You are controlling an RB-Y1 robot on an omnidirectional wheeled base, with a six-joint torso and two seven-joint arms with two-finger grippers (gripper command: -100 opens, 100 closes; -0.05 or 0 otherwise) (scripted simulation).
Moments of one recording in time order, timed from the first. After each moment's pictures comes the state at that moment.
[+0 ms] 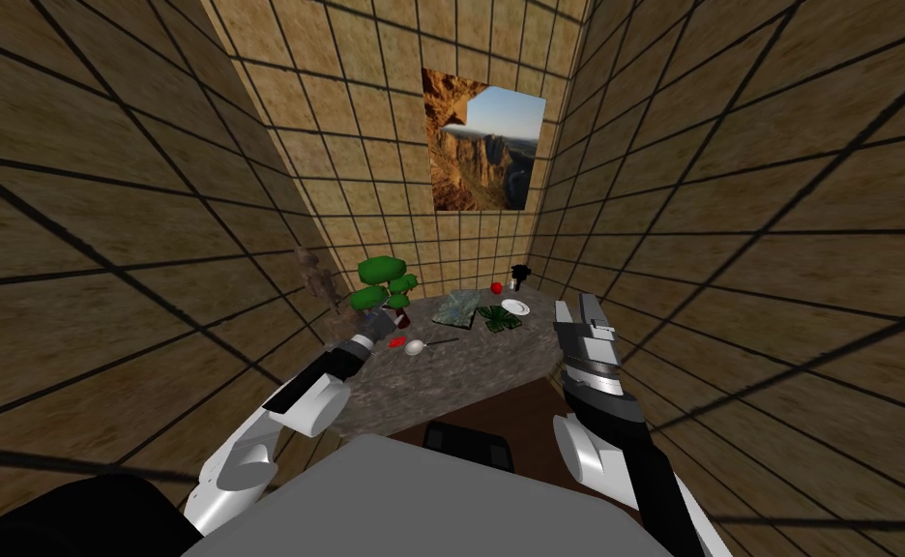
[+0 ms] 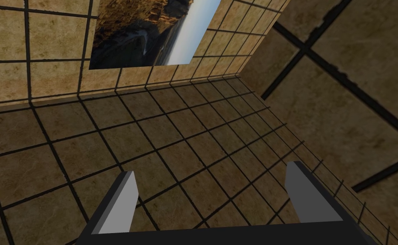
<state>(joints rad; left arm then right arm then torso) 0.52 0.48 0.17 -2.42 0.41 0.22 0.44 0.47 0.02 0.05 -2.34 0.05 -0.49 0.13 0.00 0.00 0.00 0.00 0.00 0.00</state>
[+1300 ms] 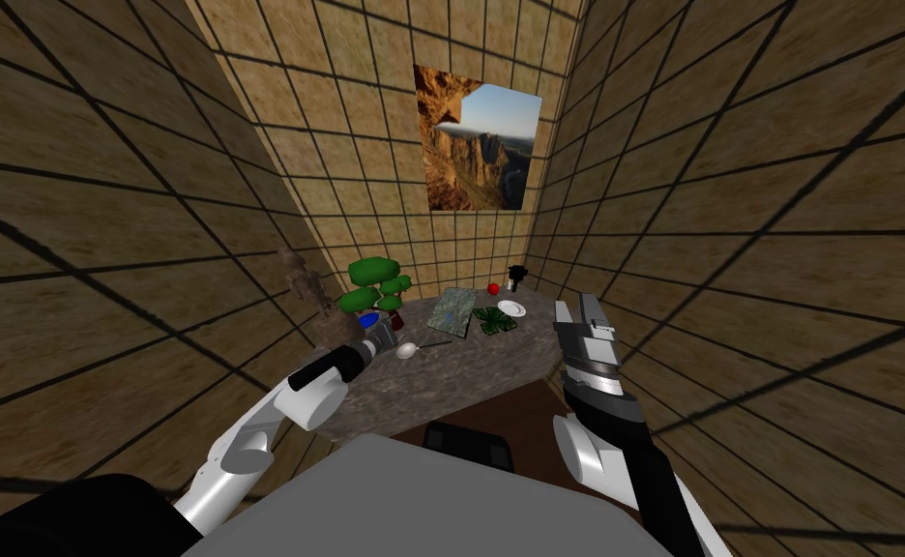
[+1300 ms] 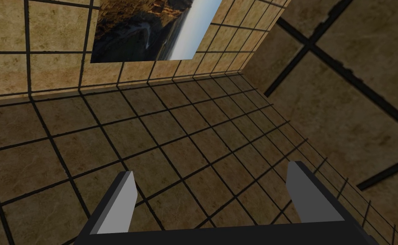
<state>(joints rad) 0.50 0.60 0.16 -2.36 0.52 0.56 0.61 0.47 0.02 0.05 -2.34 0.05 -0.49 0.13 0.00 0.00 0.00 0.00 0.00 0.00</state>
